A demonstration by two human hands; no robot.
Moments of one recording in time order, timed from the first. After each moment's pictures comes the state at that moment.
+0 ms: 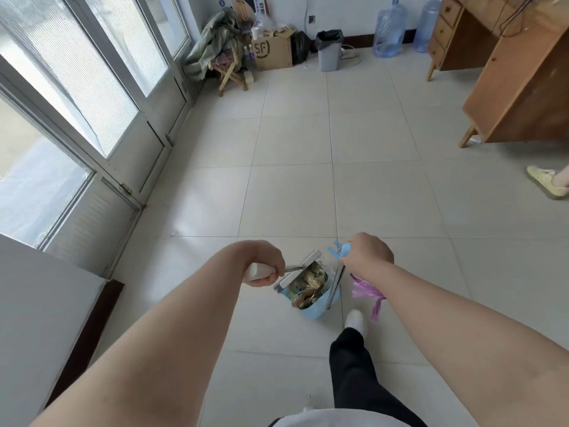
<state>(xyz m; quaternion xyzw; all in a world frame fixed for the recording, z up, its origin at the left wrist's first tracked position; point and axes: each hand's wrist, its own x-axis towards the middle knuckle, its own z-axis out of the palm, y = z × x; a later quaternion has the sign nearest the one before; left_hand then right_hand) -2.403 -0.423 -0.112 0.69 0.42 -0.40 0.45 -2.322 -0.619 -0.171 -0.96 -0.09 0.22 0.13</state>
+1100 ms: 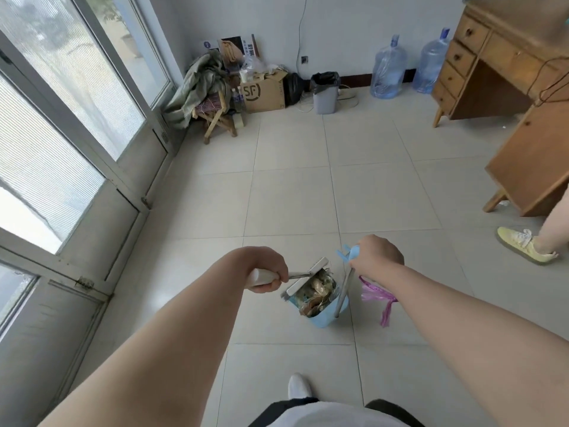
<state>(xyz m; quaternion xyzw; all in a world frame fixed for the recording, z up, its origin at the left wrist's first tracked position) -1.954 -0.195 -0.102 0.71 0.37 -0.42 0.42 -1.874 -0.403 -0.148 -0.97 -0.05 0.22 0.13</state>
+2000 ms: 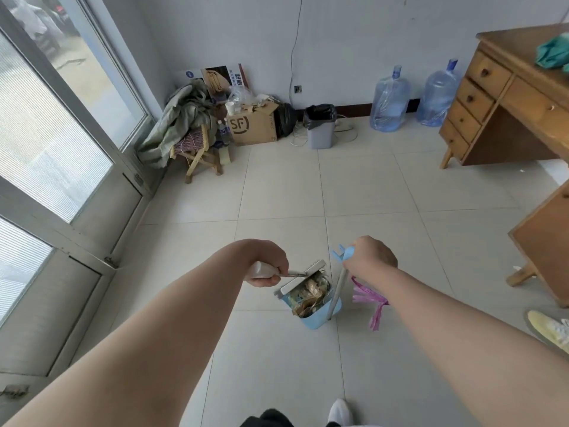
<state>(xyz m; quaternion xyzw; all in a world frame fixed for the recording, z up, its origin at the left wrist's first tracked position) -1.530 -0.112 -0.076 0.76 0.34 -0.41 0.38 -1.464 -0.308 -0.130 -0.97 -0.02 0.20 0.16</state>
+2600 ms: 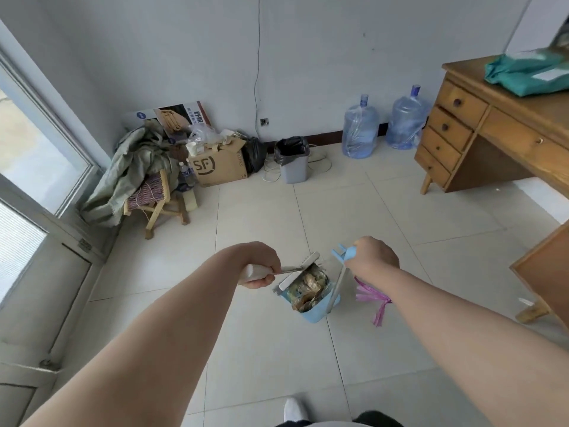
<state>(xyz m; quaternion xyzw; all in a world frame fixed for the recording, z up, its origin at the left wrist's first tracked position) -1.251 0.001 -0.077 0.77 0.31 -0.37 0.41 -1.207 -0.224 -0.128 -0.97 0.03 0.15 0.18</state>
